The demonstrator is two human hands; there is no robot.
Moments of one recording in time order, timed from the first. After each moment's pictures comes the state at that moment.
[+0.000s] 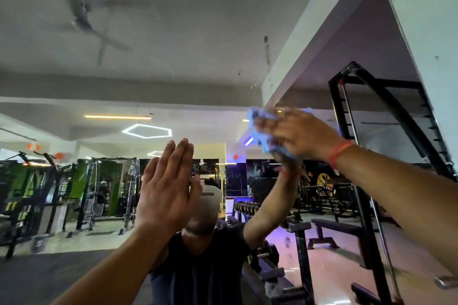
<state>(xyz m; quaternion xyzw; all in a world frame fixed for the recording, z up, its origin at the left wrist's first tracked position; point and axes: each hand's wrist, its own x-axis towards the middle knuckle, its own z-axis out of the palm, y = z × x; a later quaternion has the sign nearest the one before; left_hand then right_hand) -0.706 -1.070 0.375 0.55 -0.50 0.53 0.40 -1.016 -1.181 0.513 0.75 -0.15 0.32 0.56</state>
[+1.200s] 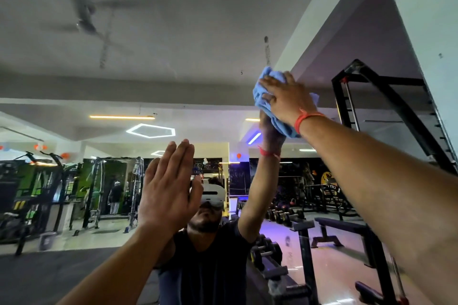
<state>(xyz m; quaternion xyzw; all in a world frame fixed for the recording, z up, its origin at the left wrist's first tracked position) -0.706 -1.072 0.378 0.54 -0.50 0.54 0.41 -0.978 -1.162 0.576 0.69 -0.33 0.52 0.37</state>
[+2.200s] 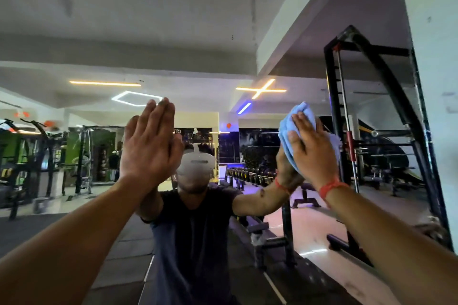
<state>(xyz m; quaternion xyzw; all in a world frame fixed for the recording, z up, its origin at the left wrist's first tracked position) -0.714 -1.063 0.377 0.55 -0.50 0.55 0.39 -1.041 -1.212 0.368 0.67 -0.32 0.62 0.25</state>
